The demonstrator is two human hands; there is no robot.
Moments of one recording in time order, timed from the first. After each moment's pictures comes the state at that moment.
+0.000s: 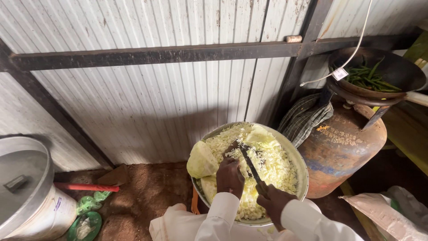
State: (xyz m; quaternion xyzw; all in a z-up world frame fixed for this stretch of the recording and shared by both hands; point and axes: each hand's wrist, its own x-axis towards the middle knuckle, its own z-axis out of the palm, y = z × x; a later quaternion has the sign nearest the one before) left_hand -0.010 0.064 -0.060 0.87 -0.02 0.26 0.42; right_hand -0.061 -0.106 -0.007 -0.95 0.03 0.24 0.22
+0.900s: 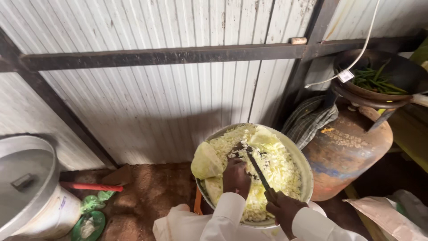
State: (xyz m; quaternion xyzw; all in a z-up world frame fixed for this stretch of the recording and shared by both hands) left_hand 0.005 0.068 -0.077 0.87 -0.02 0.24 0.43; right_hand -0.068 -0.119 -0.026 -0.94 0.04 0.25 0.20
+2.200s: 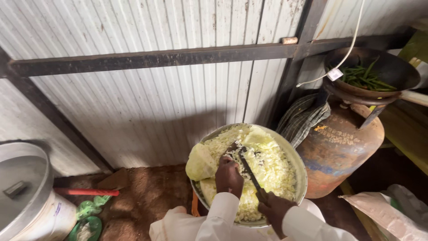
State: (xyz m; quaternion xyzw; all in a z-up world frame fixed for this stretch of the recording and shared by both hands) left_hand -0.007 0.061 -0.049 0.87 0.04 0.20 0.45; right_hand -0.079 -0.113 -0.027 -0.96 0.01 0.20 0.21
